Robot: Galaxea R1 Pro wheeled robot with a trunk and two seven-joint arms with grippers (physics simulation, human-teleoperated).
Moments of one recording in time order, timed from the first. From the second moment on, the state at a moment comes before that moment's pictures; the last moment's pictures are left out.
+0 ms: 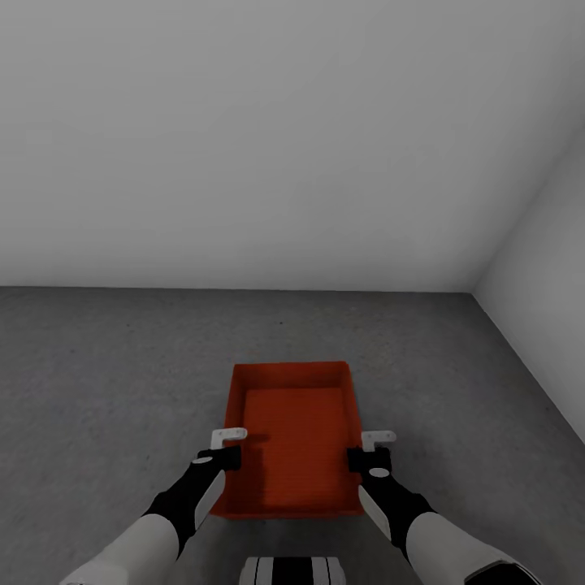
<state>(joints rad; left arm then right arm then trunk) -0.66 -0.11 -0.06 -0.43 0.12 0.19 0.19 -0.70 0.10 0.27 -0.27 -0.16 -0.04 -0.29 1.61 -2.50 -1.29</state>
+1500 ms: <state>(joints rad) -0.65 -0.11 -0.06 -0.37 0.12 0.12 0.19 -0.70 0.10 0.27 -0.27 -0.15 -0.04 -0.29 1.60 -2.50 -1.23</state>
